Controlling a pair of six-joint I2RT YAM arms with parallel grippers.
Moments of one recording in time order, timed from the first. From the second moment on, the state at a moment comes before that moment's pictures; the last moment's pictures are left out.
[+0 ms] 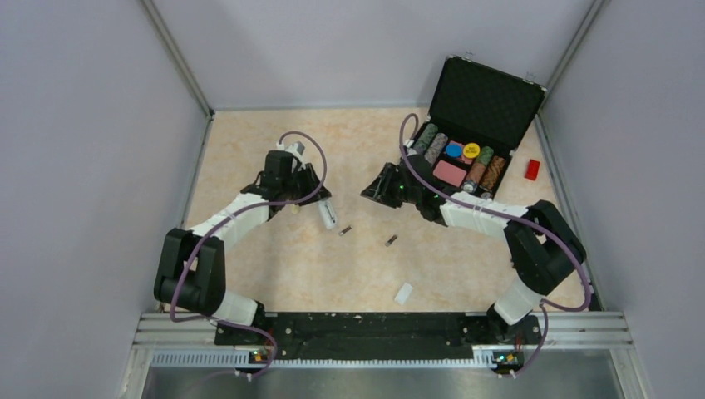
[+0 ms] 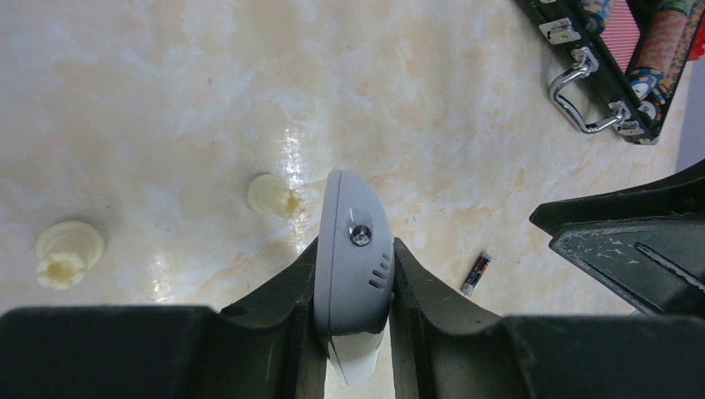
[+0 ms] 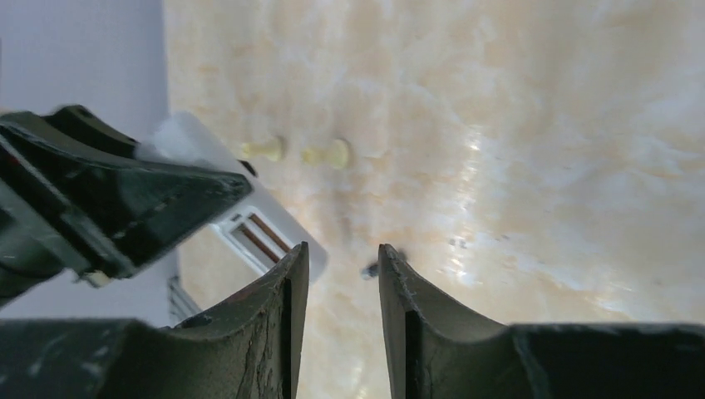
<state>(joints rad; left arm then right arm) -0.28 1.47 0.87 -0.11 0.32 -0.56 0.64 1.63 0.94 0.20 -0.16 0.96</state>
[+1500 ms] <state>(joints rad) -0.28 1.07 0.59 0.25 0.63 -0.58 0.84 1.61 1.03 -0.48 0.26 0.64</state>
